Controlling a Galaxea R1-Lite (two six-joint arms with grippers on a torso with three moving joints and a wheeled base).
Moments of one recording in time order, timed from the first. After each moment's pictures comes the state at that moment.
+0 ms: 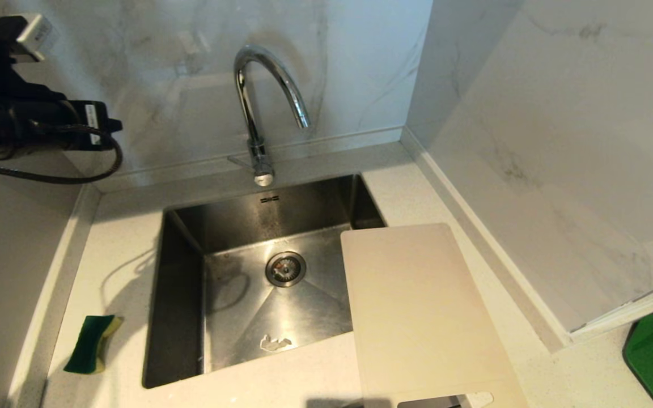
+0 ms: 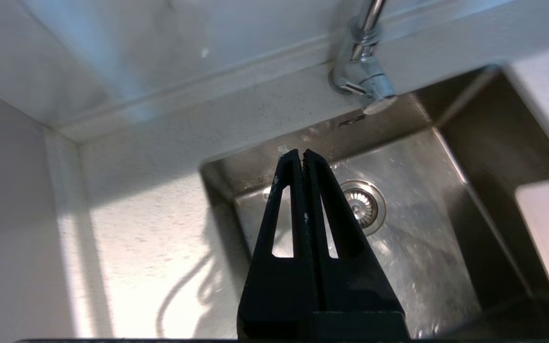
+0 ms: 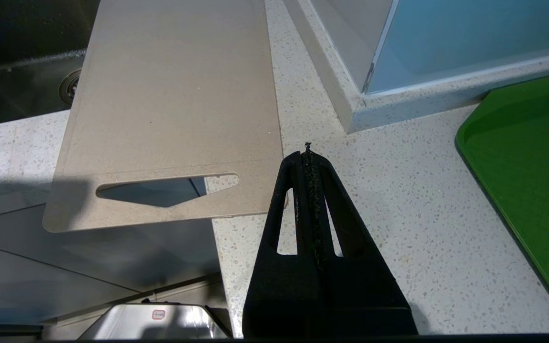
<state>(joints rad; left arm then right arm) -0.27 1.57 -1.46 0.06 0.21 -0.02 0.00 0.00 0.00 0.00 0.00 0.01</state>
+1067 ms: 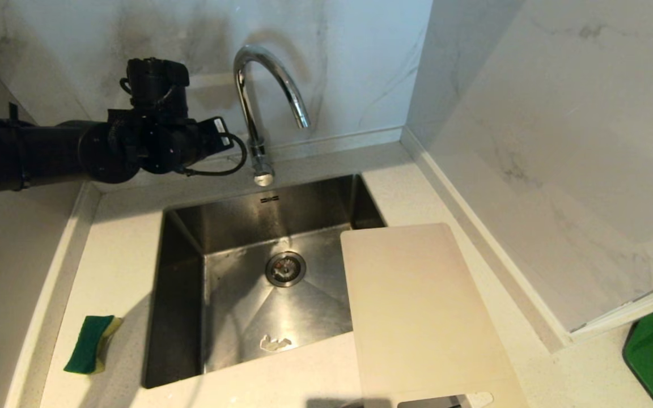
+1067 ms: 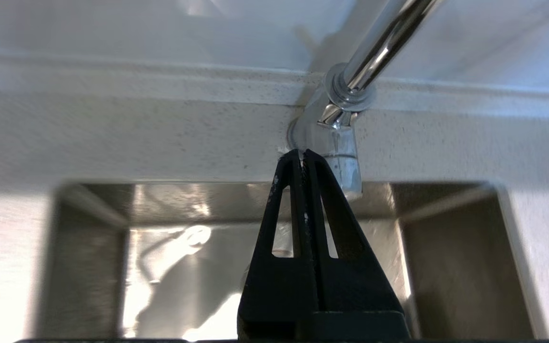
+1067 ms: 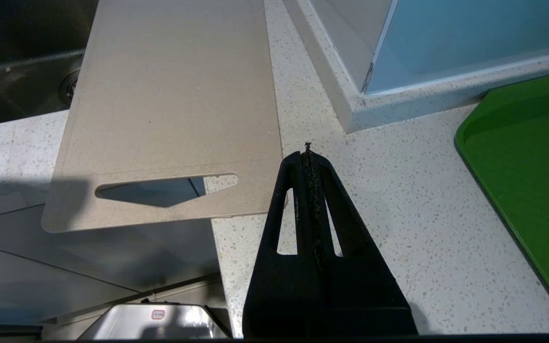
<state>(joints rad) -0.40 2.10 -1.94 -0.03 0.45 -0.38 0.00 0.00 0.00 0.00 0.00 0.01</state>
